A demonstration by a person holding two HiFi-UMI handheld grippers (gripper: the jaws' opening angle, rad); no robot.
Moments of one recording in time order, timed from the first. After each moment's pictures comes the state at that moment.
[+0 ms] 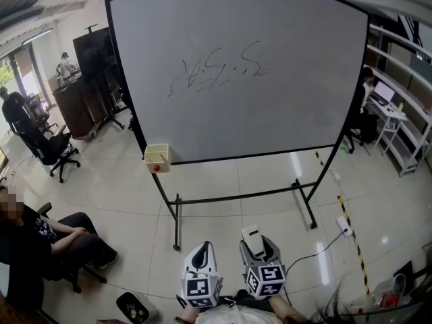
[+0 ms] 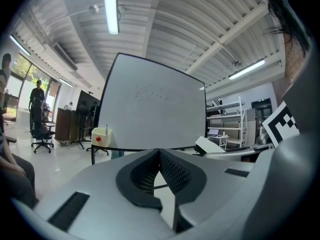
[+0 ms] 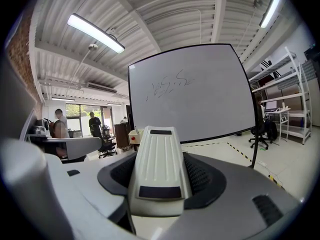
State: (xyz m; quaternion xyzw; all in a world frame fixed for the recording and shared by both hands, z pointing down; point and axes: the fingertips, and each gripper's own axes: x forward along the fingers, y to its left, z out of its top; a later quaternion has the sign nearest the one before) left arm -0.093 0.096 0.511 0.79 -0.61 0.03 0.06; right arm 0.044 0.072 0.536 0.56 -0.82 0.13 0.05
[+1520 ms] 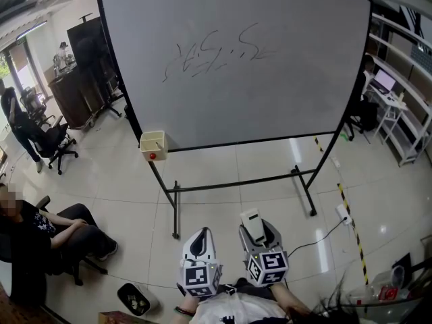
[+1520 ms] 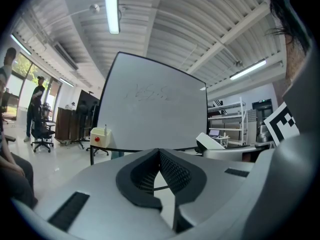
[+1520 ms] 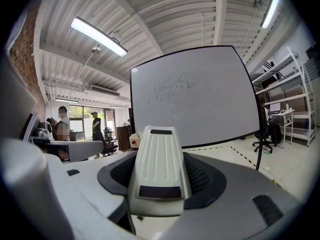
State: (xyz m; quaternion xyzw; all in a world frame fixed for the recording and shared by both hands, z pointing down) left arm -0.091 0.079 0.512 0.79 -0.61 0.03 0.07; right arm 0.045 0.054 0.524 0.55 -0.83 0.11 0.03
